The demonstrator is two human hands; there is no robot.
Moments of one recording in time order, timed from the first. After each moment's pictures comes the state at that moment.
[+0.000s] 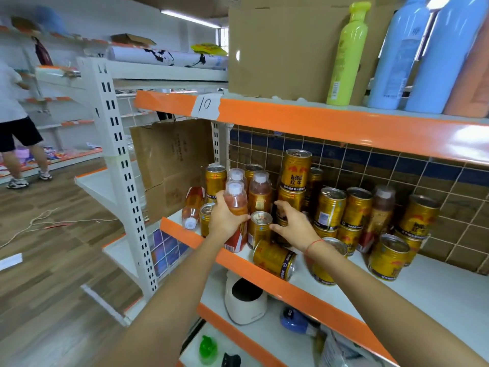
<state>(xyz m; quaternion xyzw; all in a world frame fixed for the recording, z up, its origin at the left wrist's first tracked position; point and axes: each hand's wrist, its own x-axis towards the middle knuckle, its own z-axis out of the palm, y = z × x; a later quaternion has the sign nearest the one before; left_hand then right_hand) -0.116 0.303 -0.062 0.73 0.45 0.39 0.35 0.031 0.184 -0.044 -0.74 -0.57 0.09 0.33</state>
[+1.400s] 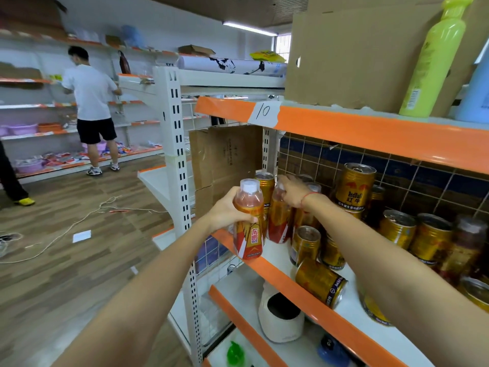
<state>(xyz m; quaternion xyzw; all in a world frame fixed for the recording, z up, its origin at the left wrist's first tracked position) -0.215 0.346 -0.020 0.76 0.38 0.29 0.44 -0.018 0.312 0.030 -0.73 -0.66 0.06 0.16</state>
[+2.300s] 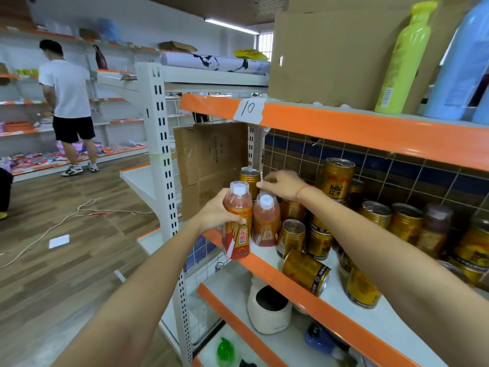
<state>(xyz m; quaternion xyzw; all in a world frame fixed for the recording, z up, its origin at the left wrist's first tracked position) -0.211 0.347 -0.031 0.77 0.38 0.26 0.44 -0.015 0.298 0.041 -0.72 -0.66 0.09 0.20</state>
